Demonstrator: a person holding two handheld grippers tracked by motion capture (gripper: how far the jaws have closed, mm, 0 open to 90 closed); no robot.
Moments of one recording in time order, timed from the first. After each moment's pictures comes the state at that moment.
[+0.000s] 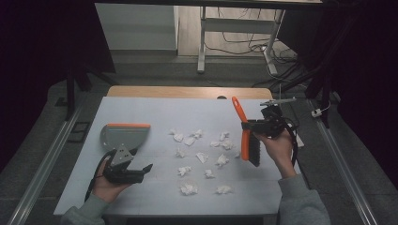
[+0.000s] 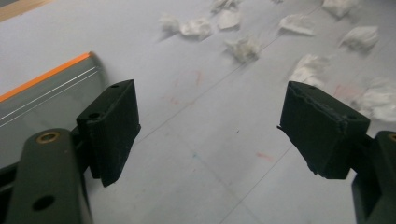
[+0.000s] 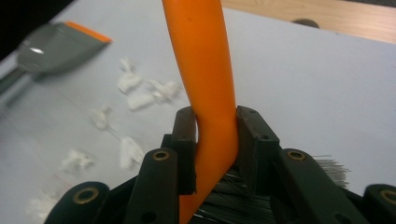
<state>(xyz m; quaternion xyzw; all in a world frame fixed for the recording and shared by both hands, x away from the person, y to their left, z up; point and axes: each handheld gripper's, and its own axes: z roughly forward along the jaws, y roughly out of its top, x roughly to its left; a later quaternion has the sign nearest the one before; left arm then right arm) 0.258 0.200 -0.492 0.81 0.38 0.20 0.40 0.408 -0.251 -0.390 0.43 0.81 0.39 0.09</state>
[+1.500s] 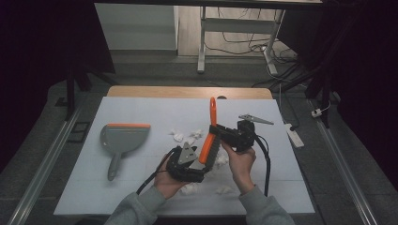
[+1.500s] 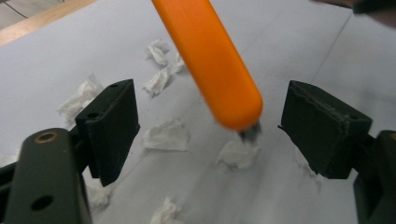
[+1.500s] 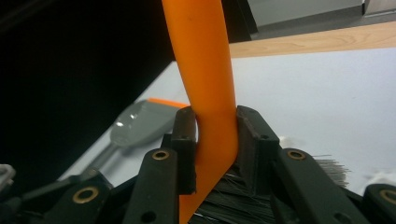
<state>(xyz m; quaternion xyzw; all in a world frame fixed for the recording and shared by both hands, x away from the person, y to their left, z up) 0.284 0.038 -0.479 0.82 0.30 0.17 0.45 0.367 -0.173 -0.432 0.45 0.69 0.57 0.03</state>
